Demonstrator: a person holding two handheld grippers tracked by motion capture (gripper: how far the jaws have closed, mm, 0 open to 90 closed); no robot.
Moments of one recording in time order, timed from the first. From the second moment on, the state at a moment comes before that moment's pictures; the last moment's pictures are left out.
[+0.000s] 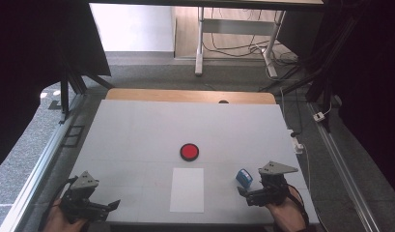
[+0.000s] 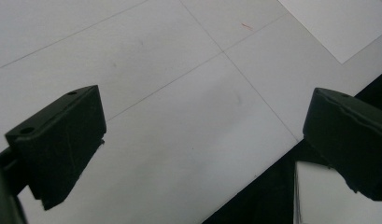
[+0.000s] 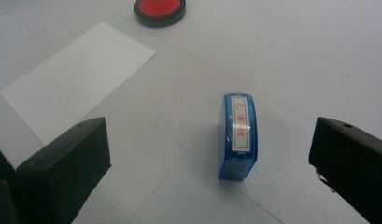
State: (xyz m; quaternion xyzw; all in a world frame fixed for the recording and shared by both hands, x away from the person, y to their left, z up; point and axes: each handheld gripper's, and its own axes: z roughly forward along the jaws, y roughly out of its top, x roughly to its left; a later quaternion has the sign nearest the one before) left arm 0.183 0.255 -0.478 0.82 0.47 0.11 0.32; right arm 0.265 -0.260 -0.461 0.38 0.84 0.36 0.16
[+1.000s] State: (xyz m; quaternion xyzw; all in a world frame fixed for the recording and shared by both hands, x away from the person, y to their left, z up) left arm 0.183 0.255 -0.478 0.82 0.47 0.11 0.32; right arm 0.303 -0.248 -0.484 0.39 0.86 0.29 0.16
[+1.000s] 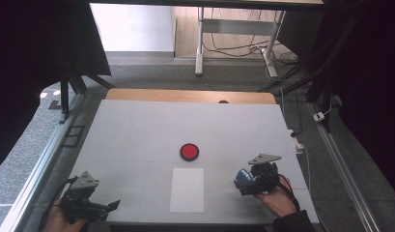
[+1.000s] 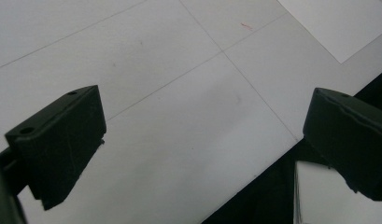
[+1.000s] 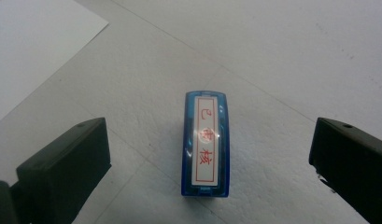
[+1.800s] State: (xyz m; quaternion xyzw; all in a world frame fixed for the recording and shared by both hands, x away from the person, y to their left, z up) left arm 0.183 0.254 -0.478 0.82 0.47 0.11 0.31; right arm 0.309 -0.249 -0.485 0.39 0.87 0.27 0.14
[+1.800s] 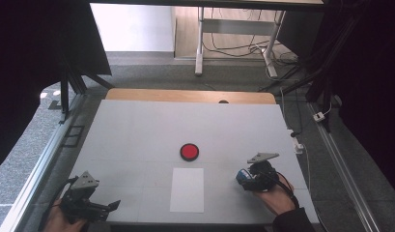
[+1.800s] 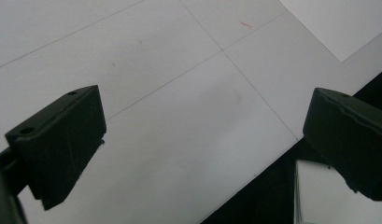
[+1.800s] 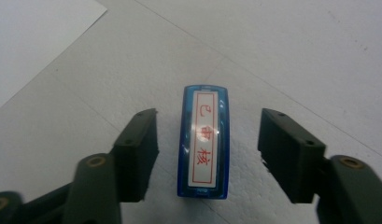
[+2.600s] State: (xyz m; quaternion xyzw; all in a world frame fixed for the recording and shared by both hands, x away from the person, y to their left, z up) left arm 0.183 0.254 -0.478 0.82 0.47 0.11 0.31; right arm 0.310 -0.255 -0.475 0.37 0.87 0.29 0.12
